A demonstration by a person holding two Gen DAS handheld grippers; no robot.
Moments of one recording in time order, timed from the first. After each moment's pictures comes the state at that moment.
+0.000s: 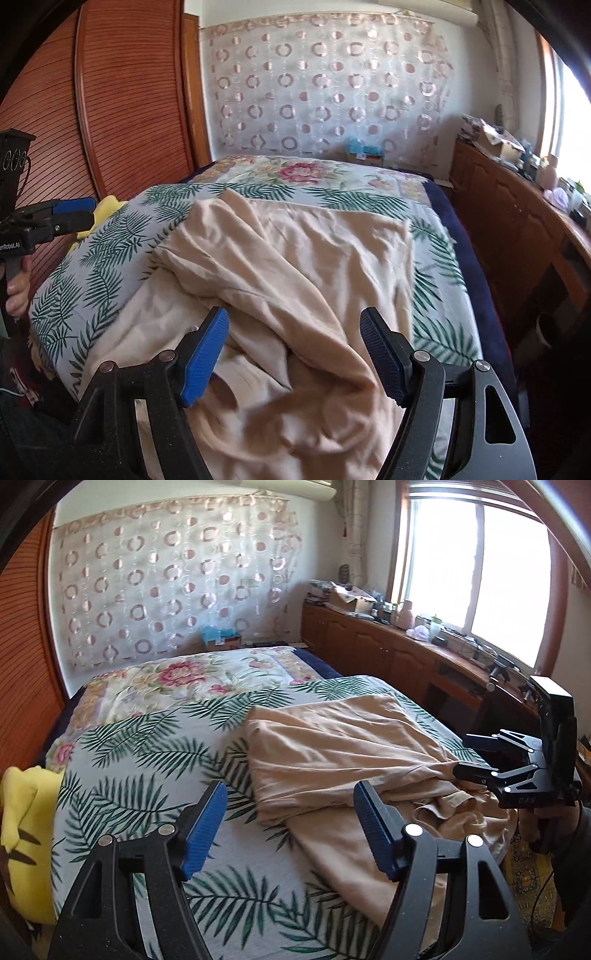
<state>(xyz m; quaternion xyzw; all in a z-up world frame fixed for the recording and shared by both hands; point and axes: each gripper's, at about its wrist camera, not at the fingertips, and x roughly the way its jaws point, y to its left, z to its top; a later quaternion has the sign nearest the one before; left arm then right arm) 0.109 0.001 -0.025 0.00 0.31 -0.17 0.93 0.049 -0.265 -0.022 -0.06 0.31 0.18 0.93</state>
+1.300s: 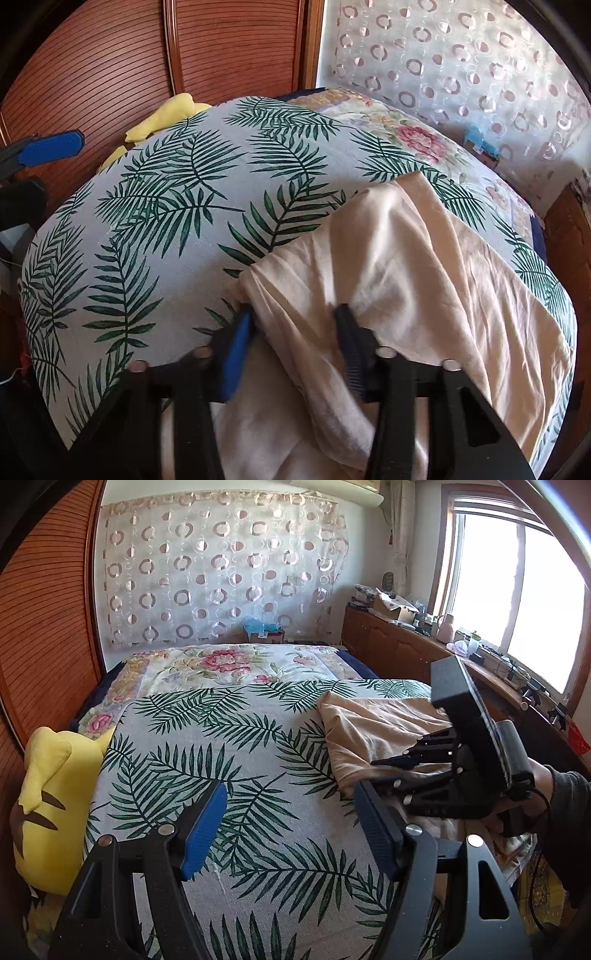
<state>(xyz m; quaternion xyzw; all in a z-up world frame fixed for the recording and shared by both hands) 0.107 0.069 -0.050 -0.03 0.32 -0.11 0.94 0.181 -0.073 -0.077 -0.21 0.39 0.32 0.83</state>
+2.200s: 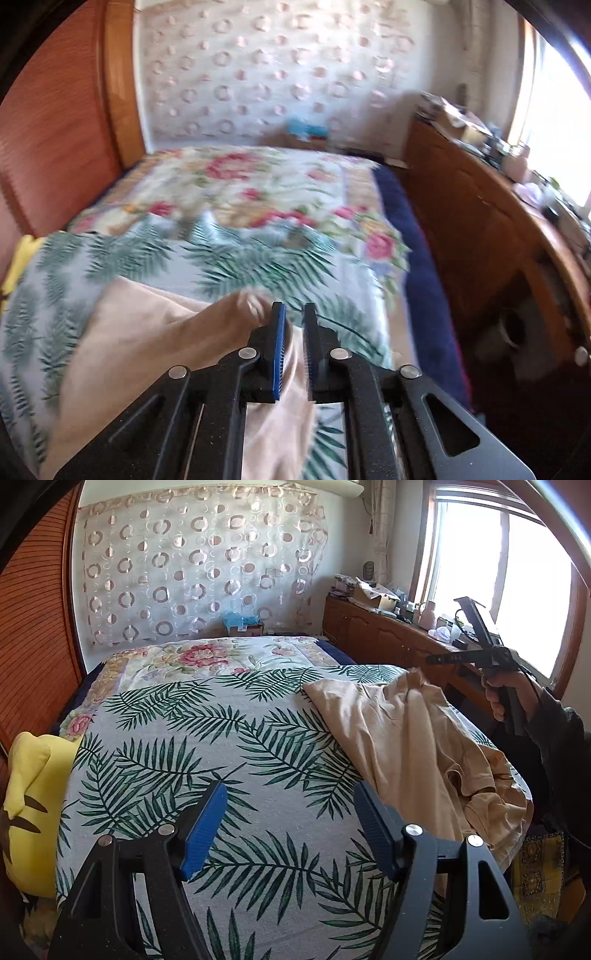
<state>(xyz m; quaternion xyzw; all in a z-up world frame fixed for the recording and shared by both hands) 0.103 0.037 -0.055 -0.02 0.33 -0.14 0.93 0.255 -0.285 -0.016 -0.06 0.35 0.05 0.93</state>
